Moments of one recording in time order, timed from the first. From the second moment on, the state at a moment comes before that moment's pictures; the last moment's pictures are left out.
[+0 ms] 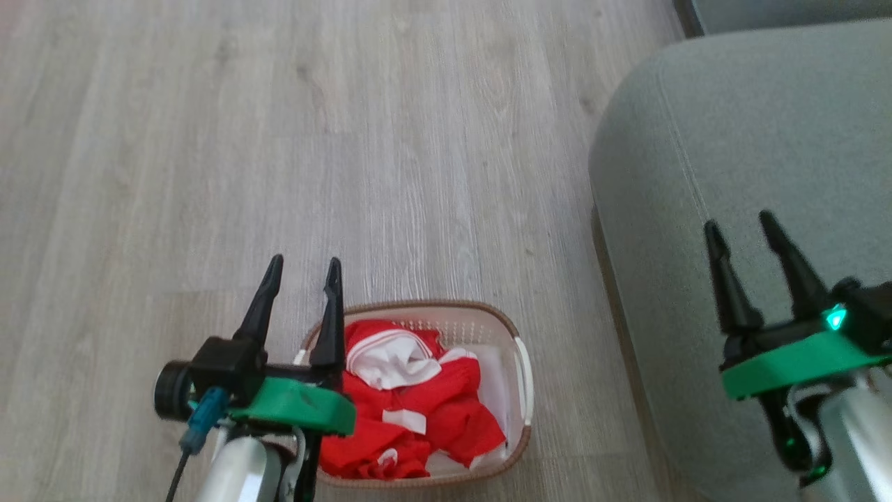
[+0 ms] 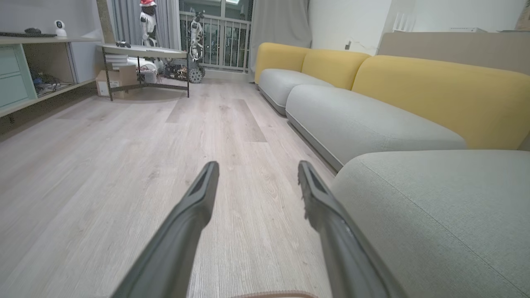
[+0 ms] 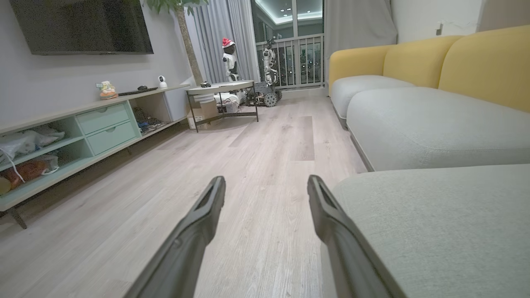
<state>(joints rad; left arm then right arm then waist) -0.07 0.04 -0.27 0.09 -0.20 0.07 -0.25 -0.11 -0.28 0.12 0.11 0.42 0.13 -0.25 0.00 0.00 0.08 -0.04</state>
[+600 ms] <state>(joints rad) -0.34 0.04 -0.38 0.47 -0.36 0.12 -0.25 -0.28 -0.36 0.04 -0.02 0.48 0.13 -0.26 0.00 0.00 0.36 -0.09</state>
